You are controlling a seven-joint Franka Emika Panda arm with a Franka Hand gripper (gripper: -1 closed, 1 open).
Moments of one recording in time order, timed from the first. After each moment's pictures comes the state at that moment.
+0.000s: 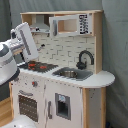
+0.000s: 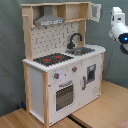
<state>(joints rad) -0.51 -1.46 0.73 -2.51 -0.79 2.50 0.52</state>
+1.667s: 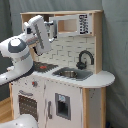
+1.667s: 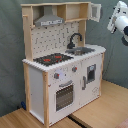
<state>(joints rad) -0.73 -1.42 0.57 -2.55 -0.79 2.89 0.72</state>
